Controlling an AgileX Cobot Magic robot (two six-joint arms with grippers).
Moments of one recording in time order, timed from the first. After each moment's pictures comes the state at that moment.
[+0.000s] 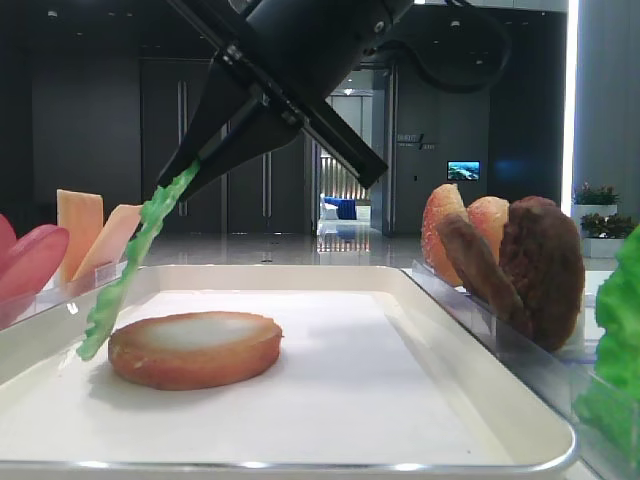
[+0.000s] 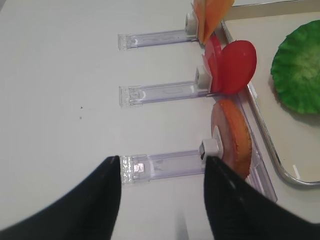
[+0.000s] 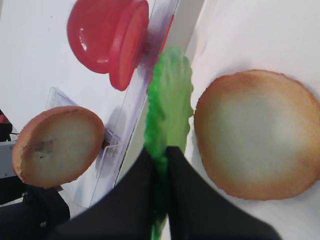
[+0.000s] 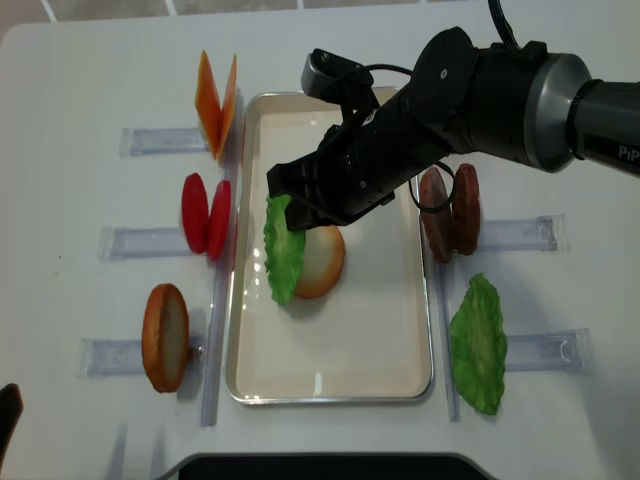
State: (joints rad) left arm -0.09 -0.02 -0.47 0.07 1.11 0.00; right arm 0.69 1.86 -1.24 0.98 0.65 -0.36
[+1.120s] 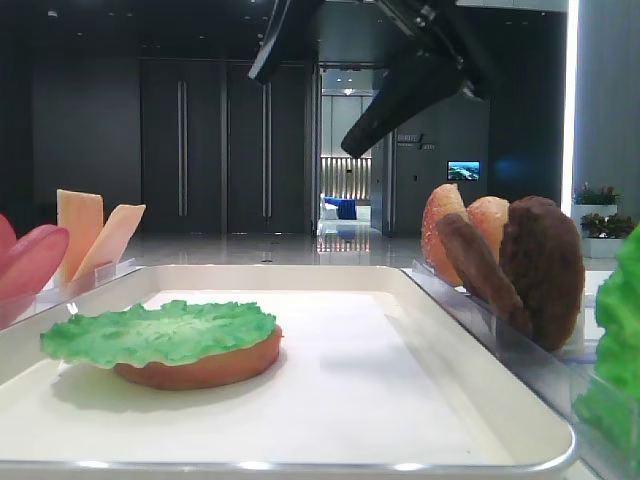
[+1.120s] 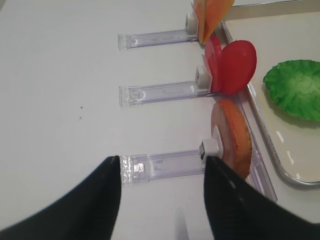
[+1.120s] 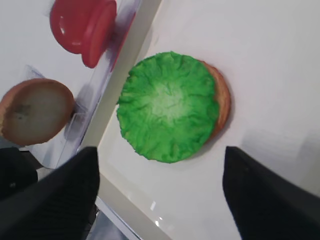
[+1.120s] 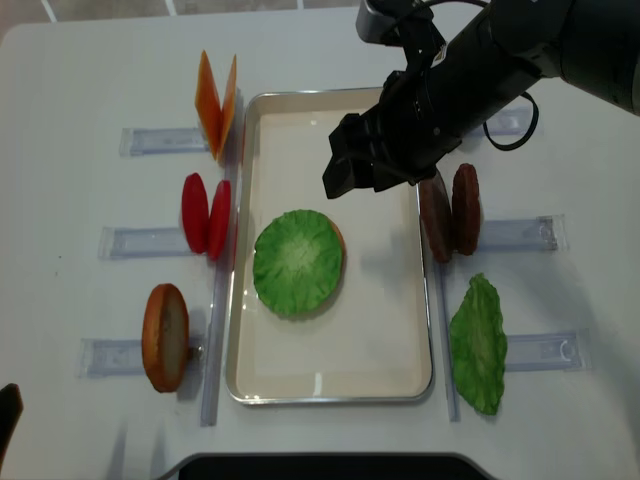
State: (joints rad) left arm -0.09 -0.02 -0.47 0.07 1.11 0.00; right arm 0.55 1.70 -1.24 0.71 0.86 -0.28
